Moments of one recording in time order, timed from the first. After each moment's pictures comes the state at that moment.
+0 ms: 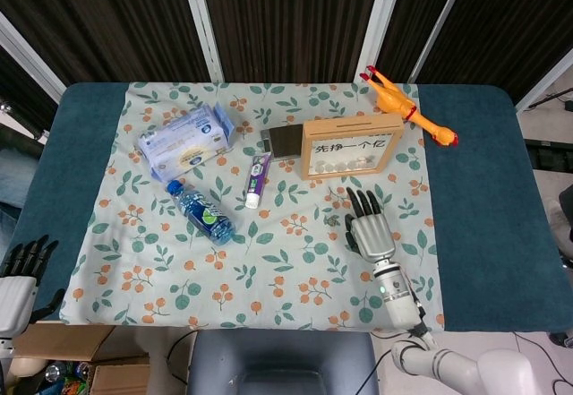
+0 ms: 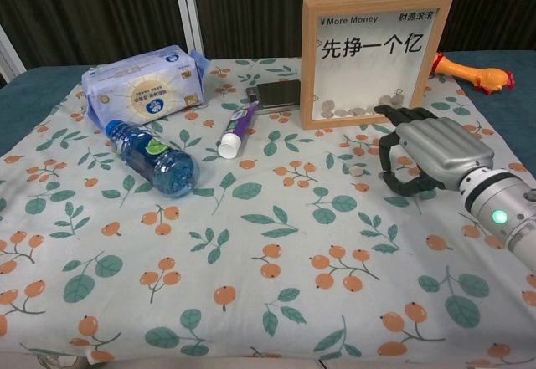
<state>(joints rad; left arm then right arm) -0.09 -1.25 0.00 -1.26 1.53 1.47 -0.13 0.55 -1.96 0.17 -0.84 -1.38 1.18 -0.24</state>
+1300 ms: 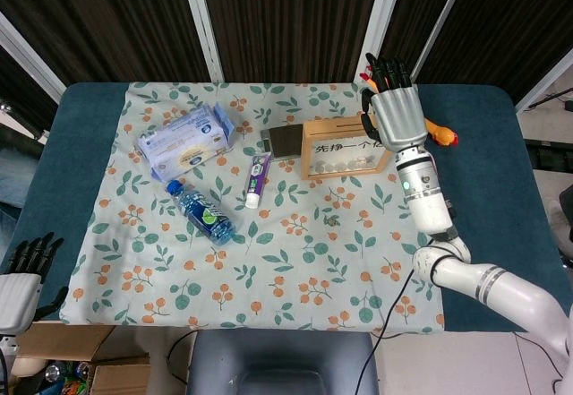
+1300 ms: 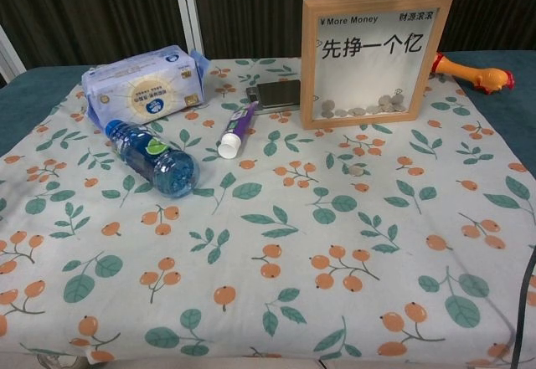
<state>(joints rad) -0.10 -1.24 -0.01 -1.30 1.54 1.46 -0.09 0.87 -1.41 0.53 -1.27 -1.06 0.95 -0.52</state>
